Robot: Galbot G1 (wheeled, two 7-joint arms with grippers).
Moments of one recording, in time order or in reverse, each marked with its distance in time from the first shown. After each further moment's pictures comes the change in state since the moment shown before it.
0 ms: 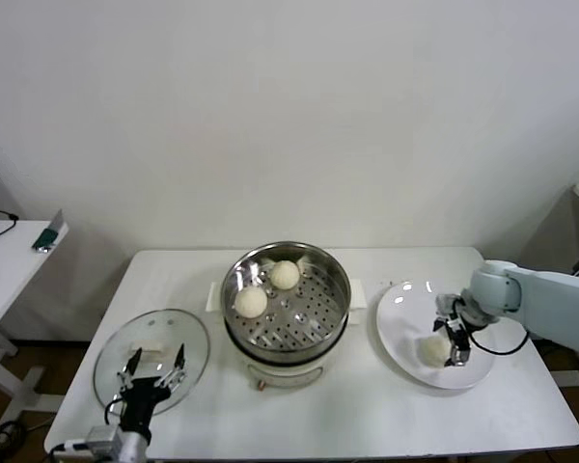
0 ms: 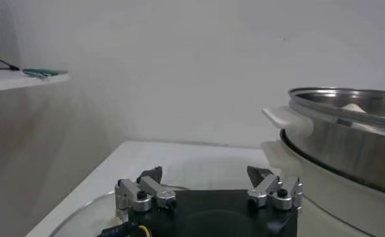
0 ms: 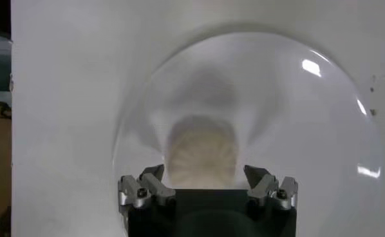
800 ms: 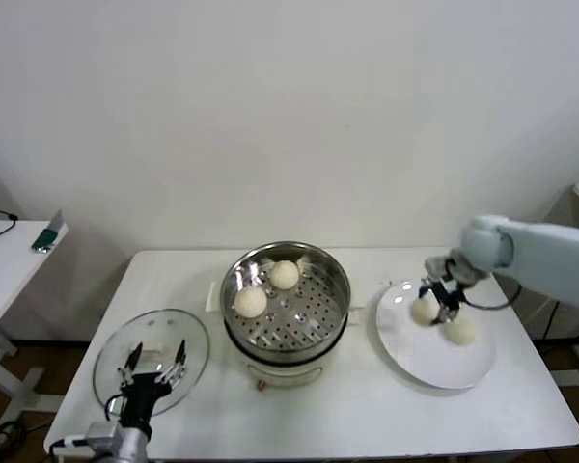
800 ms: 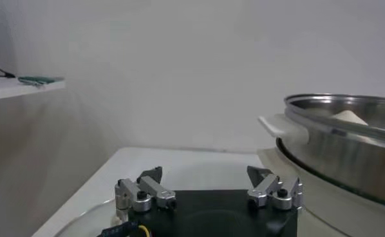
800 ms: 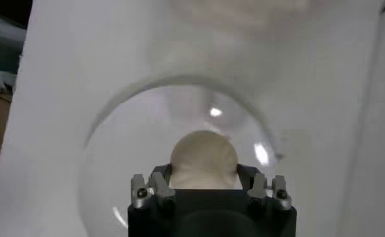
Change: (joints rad) left arm -0.006 0.001 0.006 -0.021 0.008 0.010 0.001; right arm 0.431 0.154 -0.154 0.041 0.053 0.200 -0.122
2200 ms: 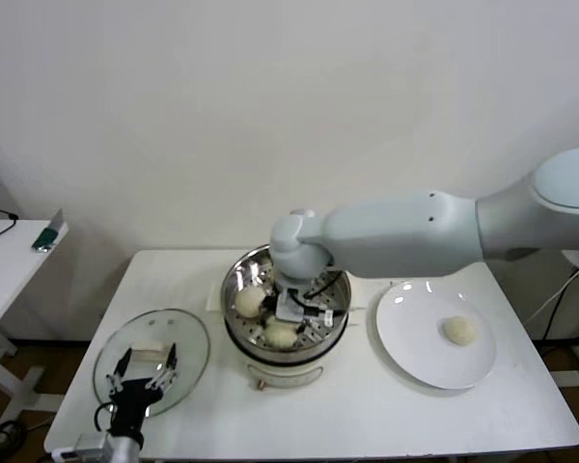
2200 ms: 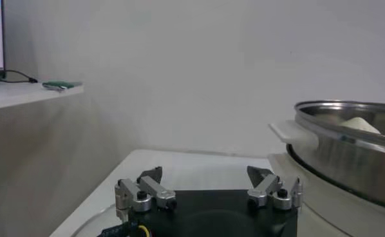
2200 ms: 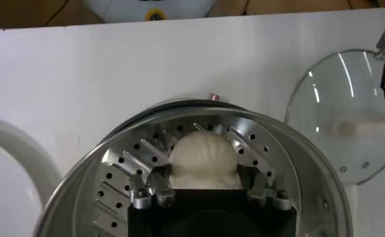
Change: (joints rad) left arm 0.046 -0.017 -0.028 -0.032 -0.006 -0.024 -0.017; right arm -0.075 0.549 0.063 0.136 -0.326 0.314 0.056
